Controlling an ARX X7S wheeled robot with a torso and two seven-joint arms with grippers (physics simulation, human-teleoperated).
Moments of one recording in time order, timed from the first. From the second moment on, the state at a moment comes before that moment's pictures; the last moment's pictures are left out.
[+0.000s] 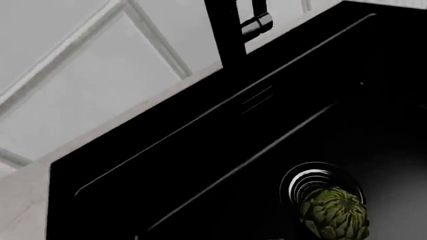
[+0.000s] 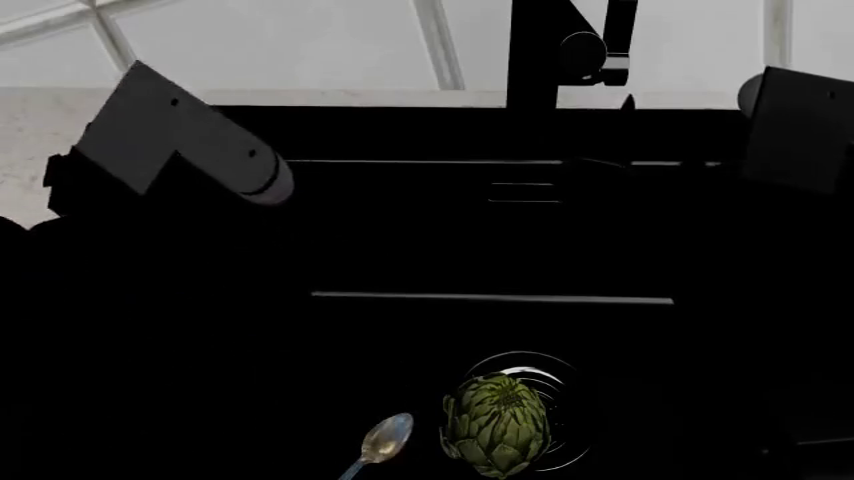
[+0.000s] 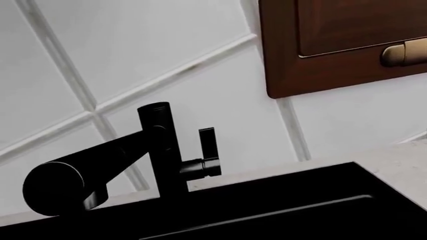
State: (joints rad) left arm -1.55 -0.61 1.25 0.08 -1.53 -0.78 -0.54; right arm 0.84 0.28 0.03 -0.14 0.54 0.90 0.30
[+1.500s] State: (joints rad) left arm -1.36 -1.29 1.11 0.41 -1.94 -0.45 -1.19; right arm 0.82 0.28 0.01 -0.06 0.54 0.82 0.28
